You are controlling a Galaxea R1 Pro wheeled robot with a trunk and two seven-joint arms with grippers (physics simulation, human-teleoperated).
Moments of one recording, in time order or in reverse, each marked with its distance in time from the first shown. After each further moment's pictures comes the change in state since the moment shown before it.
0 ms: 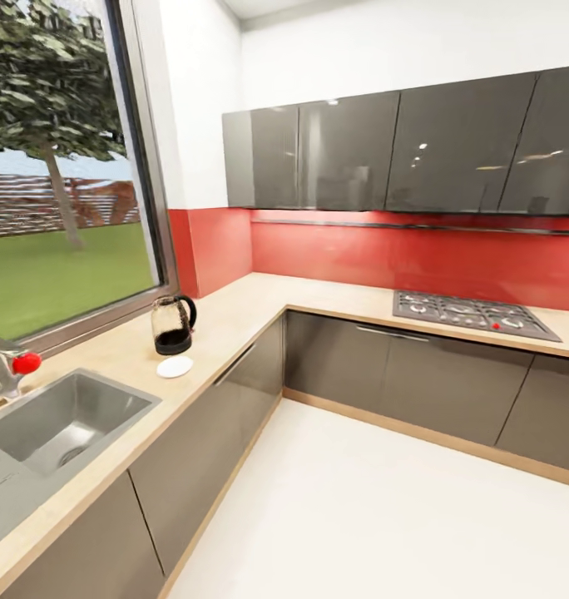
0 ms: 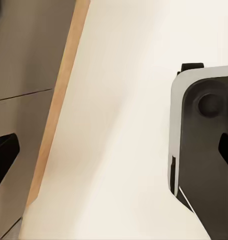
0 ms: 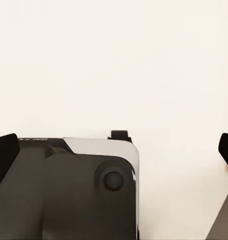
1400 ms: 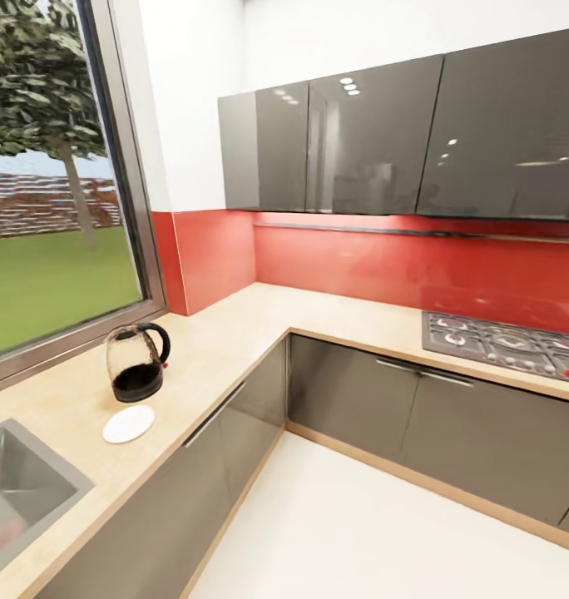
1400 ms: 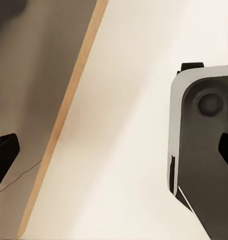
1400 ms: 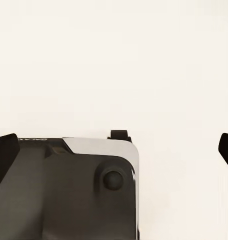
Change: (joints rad) left arm 0.000 -0.001 0.001 0.001 0.003 0.000 0.001; right arm 0.000 -0.001 -0.002 0.001 -0.002 0.000 -0.001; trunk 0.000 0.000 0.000
